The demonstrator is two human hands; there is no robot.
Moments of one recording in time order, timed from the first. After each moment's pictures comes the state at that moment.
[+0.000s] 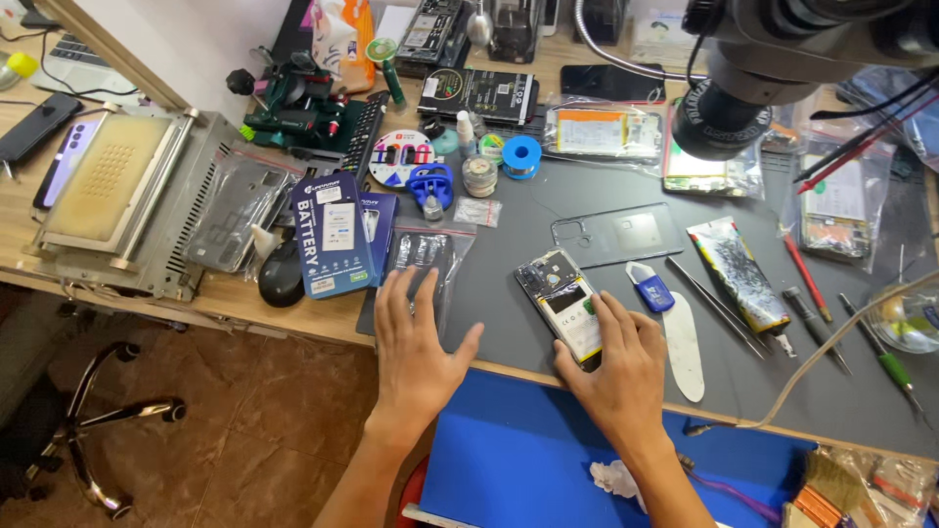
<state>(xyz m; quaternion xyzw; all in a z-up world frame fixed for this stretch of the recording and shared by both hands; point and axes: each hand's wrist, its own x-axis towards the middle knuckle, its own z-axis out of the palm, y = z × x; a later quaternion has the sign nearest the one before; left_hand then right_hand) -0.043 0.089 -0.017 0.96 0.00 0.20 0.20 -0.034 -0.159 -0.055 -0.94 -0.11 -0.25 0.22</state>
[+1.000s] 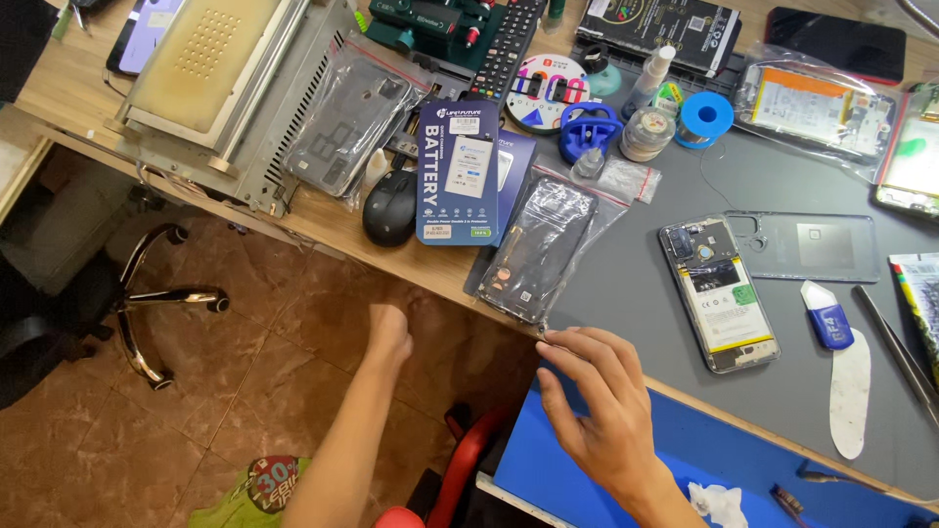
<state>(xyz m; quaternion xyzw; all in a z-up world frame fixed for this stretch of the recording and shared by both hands) -0.054 0.274 -0.186 0.41 0.45 0.14 0.78 -0.063 -0.005 0.002 -0.83 -0.34 -0.17 0.41</state>
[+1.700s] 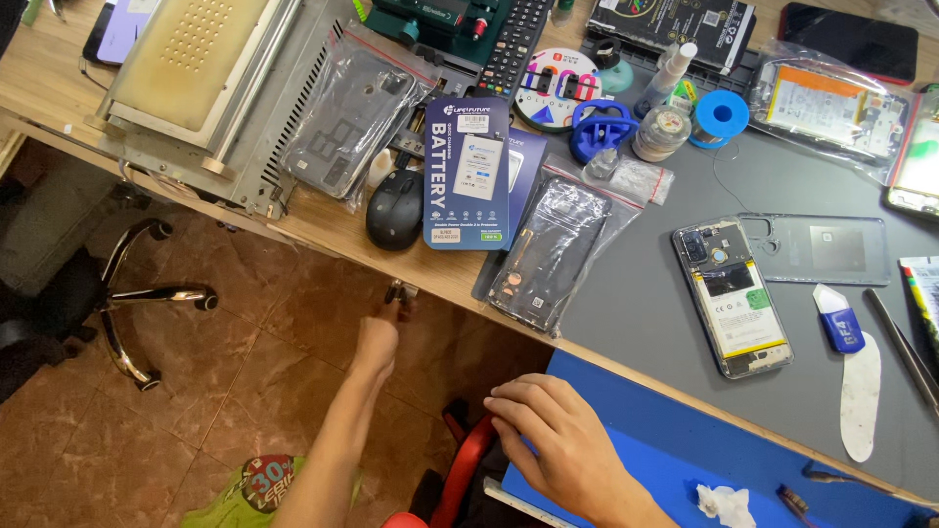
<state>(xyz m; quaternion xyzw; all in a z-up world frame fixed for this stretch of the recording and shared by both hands) -0.096 0.313 -0.252 0.58 0.46 0.06 0.67 -0.085 0.019 -0.013 -0.79 -0.46 0.00 0.41</state>
